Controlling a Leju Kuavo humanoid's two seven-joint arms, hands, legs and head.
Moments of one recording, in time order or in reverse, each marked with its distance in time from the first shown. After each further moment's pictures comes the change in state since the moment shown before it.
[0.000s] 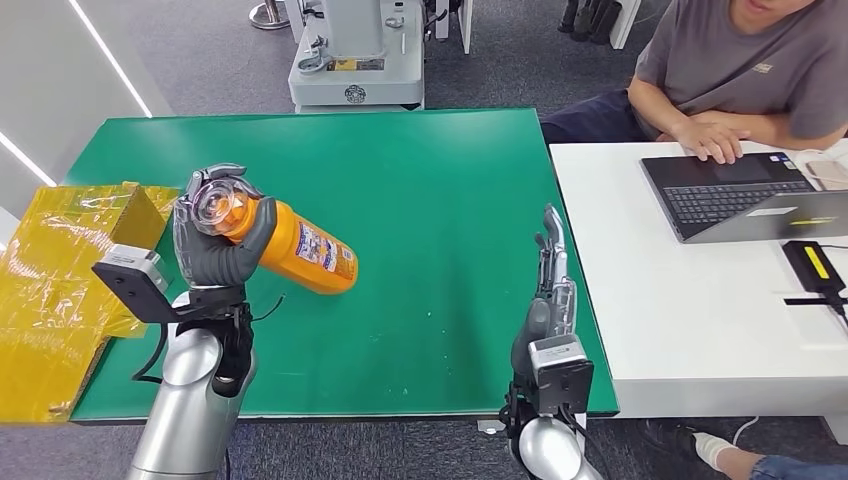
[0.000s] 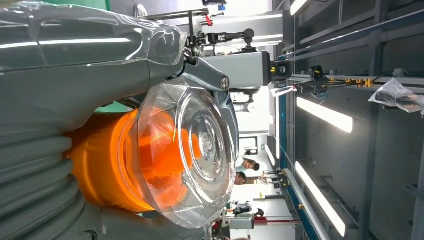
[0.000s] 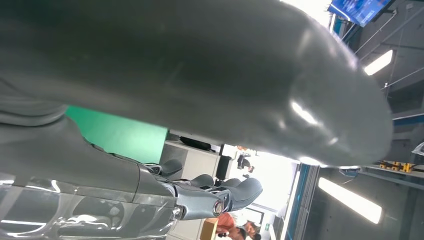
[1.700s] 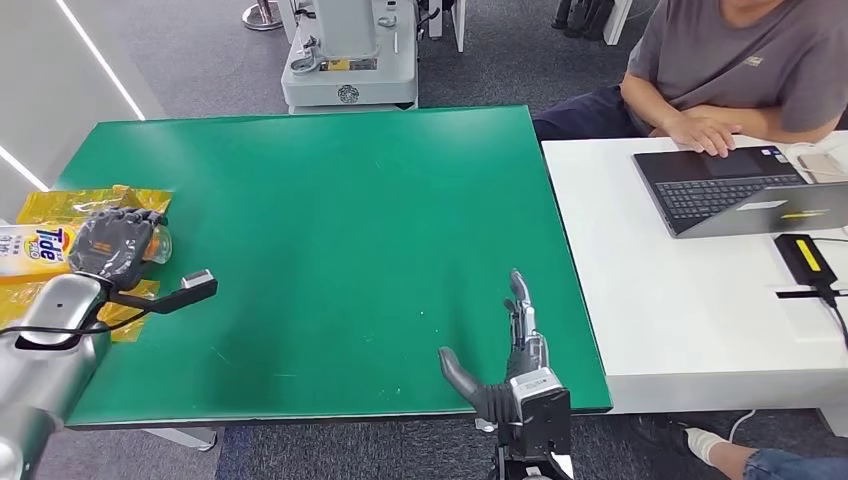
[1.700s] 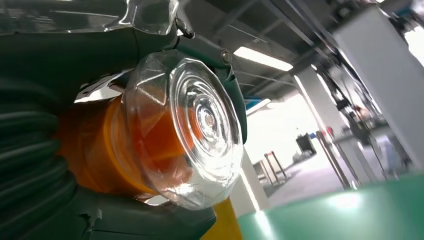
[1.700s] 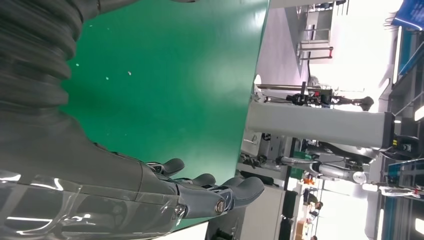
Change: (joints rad) left arm -0.280 0.535 -0.048 0.706 -1.433 0.315 0.238; right arm 0.214 0.066 -0.013 -0.019 0.013 0.124 0.083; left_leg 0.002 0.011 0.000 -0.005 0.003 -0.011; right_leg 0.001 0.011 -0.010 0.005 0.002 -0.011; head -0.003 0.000
